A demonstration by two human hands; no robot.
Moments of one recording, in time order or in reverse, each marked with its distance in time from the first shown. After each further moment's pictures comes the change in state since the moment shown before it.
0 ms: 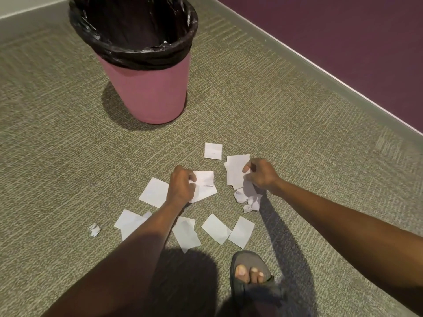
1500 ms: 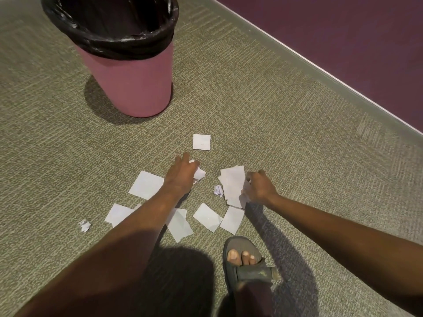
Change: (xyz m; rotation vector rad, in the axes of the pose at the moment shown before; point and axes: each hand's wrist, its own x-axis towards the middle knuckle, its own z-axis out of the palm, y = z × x) left_hand -0.004 0.027 0.007 0.593 -0.192 0.289; right_hand -0.062 0.030 0.020 -0.377 0.015 0.080
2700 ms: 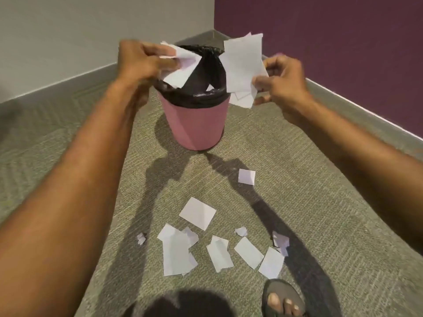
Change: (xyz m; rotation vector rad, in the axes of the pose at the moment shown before) left_hand -0.036 -0.095 -0.343 -1.161 0.773 -0.138; right_hand -0.005 -0.229 -0.233 0.963 0.313 -0.596
